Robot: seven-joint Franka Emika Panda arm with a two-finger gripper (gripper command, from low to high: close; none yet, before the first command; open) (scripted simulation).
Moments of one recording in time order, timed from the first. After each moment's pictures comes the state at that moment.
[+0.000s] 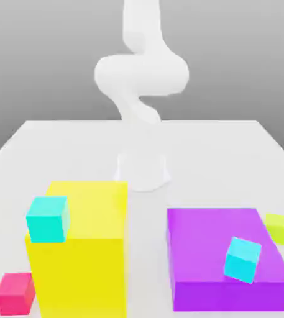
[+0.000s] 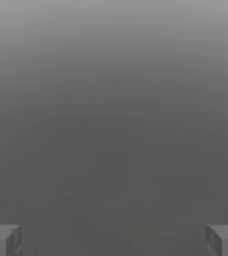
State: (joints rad) arm 0.05 -0.71 0.03 -2.33 0.01 2.35 0.76
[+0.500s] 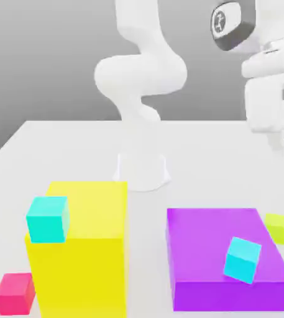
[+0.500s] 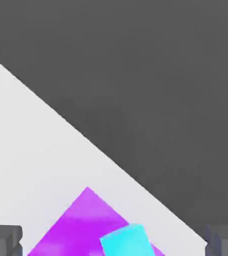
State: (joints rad) arm 0.34 -0.16 0.25 -2.54 -0.01 2.63 0.52
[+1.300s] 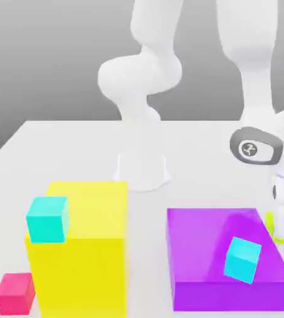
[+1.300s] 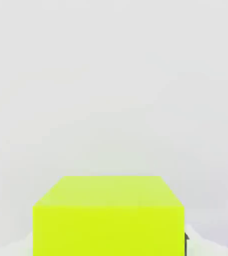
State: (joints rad) arm 0.59 0.27 0.25 -2.62 -0.24 2.87 0.56
